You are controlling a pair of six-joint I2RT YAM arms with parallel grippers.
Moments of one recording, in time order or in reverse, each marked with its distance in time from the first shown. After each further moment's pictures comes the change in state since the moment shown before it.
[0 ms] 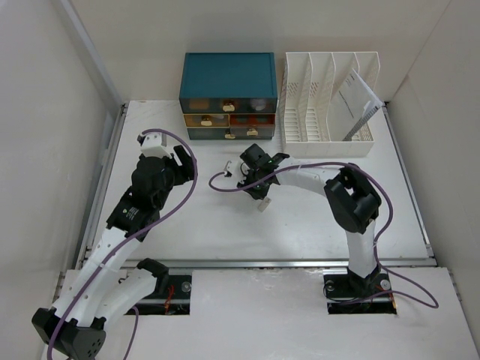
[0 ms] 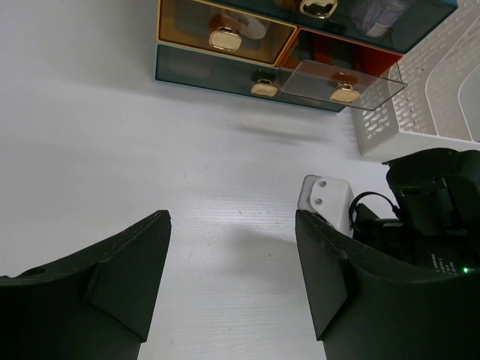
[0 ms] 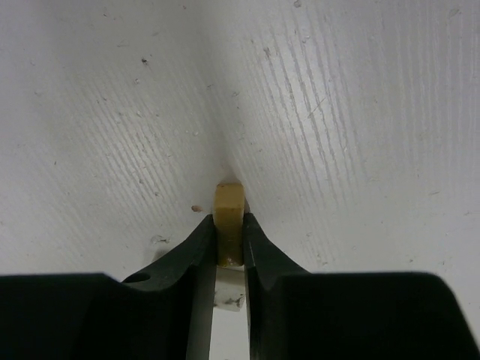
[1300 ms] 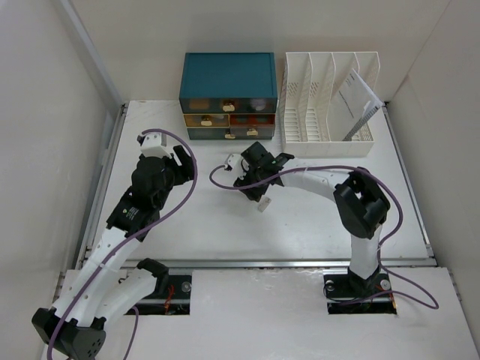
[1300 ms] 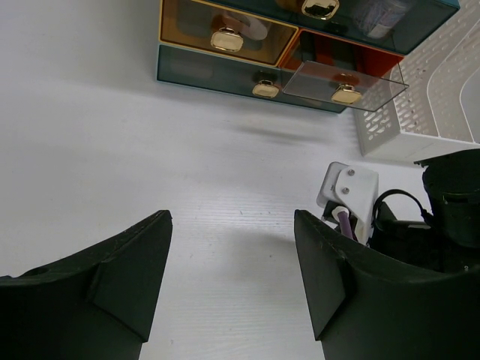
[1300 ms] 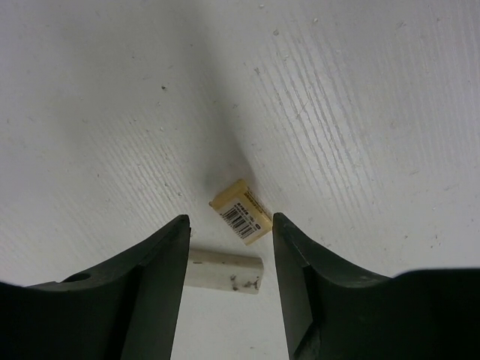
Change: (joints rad) left arm 0.000 0.000 0.000 0.000 -0.005 0.000; right arm 0.016 -0.082 -0.033 0.050 0.014 0.127
